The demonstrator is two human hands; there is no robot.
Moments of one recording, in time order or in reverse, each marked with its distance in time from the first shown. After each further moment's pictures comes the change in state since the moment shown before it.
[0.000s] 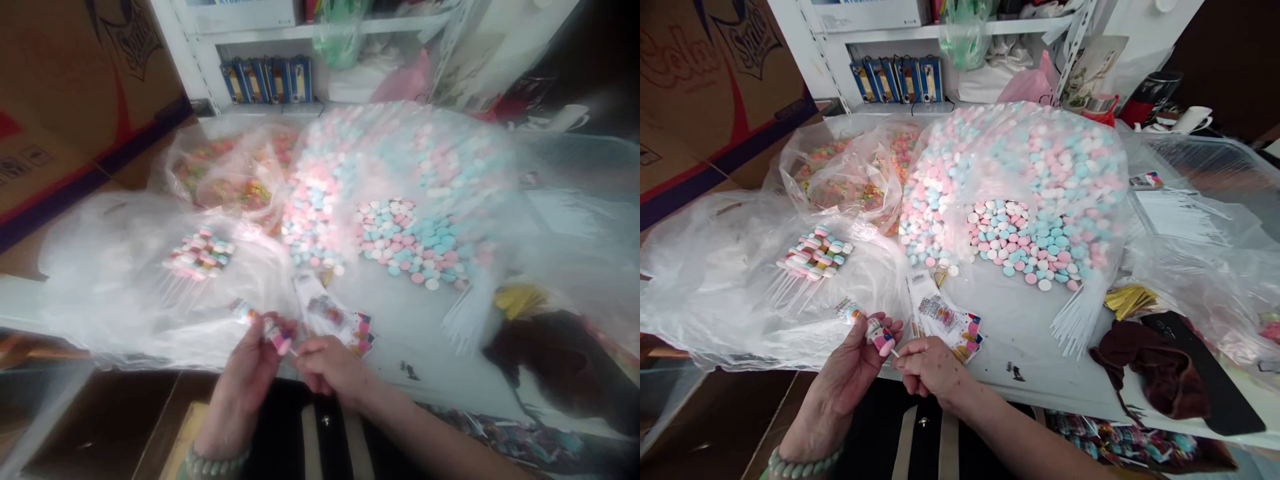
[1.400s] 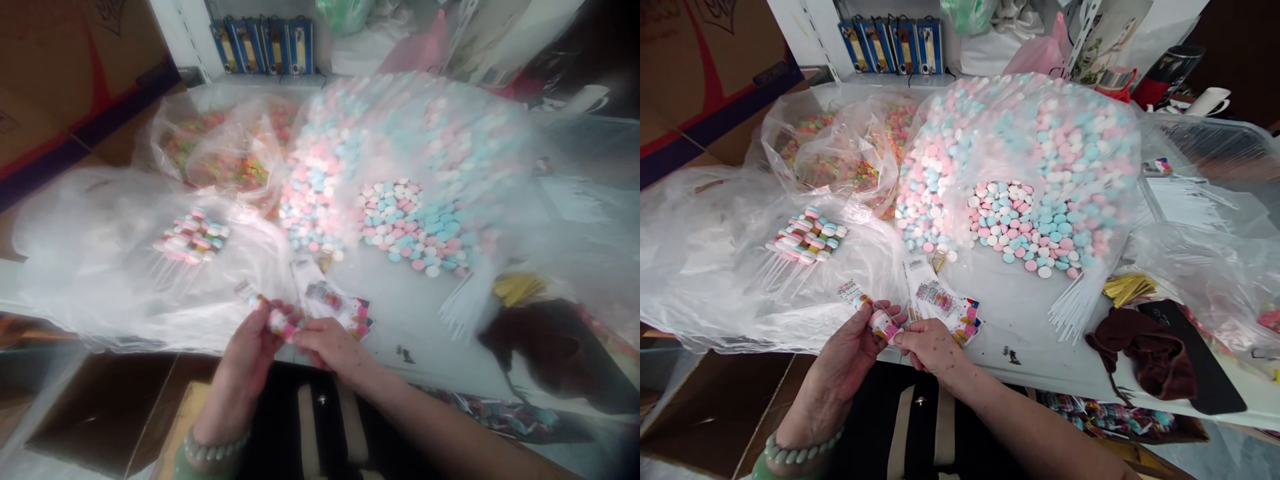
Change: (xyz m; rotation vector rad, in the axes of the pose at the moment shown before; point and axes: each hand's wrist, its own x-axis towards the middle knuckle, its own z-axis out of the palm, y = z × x) left_hand -0.009 -0.002 0.007 0.164 0.037 -0.015; right_hand 0.001 -0.014 -0.001 -0.131 0.173 0.132
